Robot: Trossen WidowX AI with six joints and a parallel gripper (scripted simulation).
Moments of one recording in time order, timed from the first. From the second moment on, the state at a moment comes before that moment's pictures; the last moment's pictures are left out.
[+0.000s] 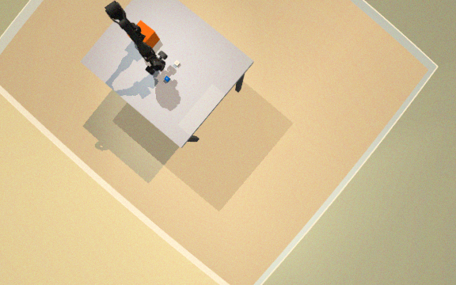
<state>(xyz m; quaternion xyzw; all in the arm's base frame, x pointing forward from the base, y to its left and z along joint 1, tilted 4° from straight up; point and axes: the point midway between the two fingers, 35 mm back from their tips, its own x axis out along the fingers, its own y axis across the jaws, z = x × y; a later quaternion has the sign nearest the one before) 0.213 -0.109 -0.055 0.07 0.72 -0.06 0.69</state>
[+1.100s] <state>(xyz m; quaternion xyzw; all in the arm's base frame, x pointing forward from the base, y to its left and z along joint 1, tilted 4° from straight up) 0.290 0.027 0.012 0.07 0.71 -0.06 0.70</state>
